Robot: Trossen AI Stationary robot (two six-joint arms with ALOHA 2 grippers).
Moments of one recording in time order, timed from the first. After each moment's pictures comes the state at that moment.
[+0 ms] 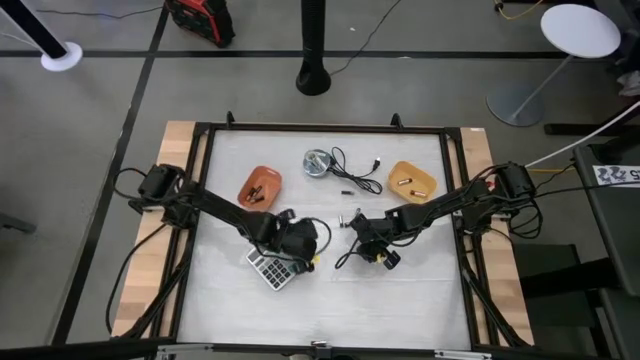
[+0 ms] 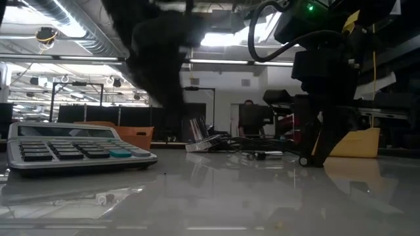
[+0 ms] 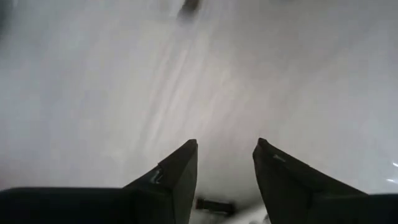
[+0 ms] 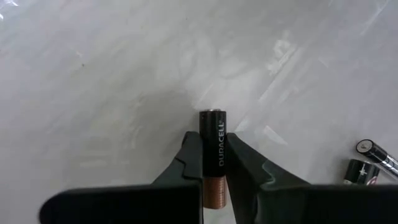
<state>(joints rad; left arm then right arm) -0.30 1.79 1.21 -0.58 -0.36 -0.62 0.20 1.68 0.81 -0.26 -0.06 -0.57</state>
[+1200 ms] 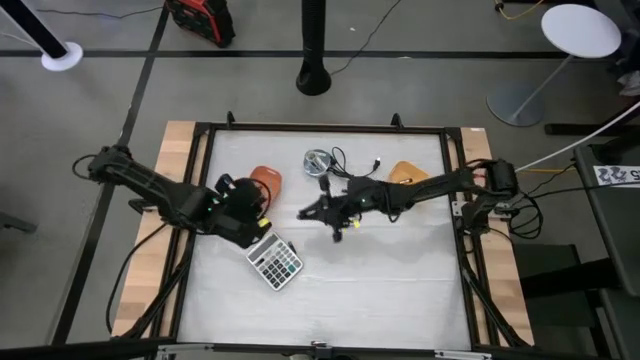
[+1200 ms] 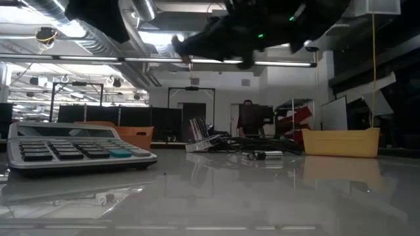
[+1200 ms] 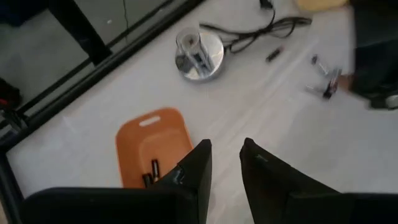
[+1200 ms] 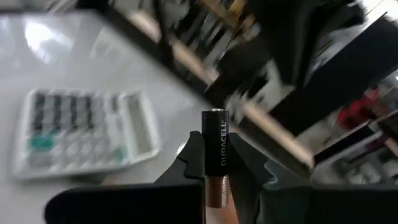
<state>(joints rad) -0.41 1.28 1.16 -1.13 -0.83 -1.02 0.01 1.76 1.00 0.57 -0.16 -0.68</state>
